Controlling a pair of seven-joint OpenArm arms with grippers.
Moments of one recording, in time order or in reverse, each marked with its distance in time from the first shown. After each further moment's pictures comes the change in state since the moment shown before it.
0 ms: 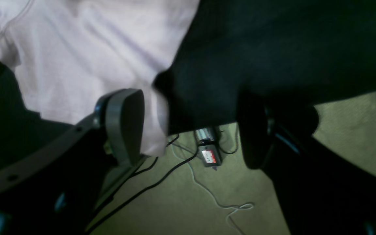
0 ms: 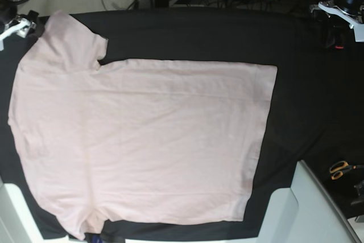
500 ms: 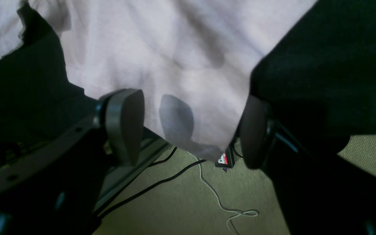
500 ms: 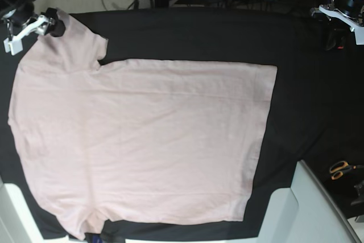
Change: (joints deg) left arm -0.9 -0.2 0.3 0.0 -0.2 0.0 0.2; right arm -3.5 -1.4 -9.4 1.2 5.1 0.2 1.6
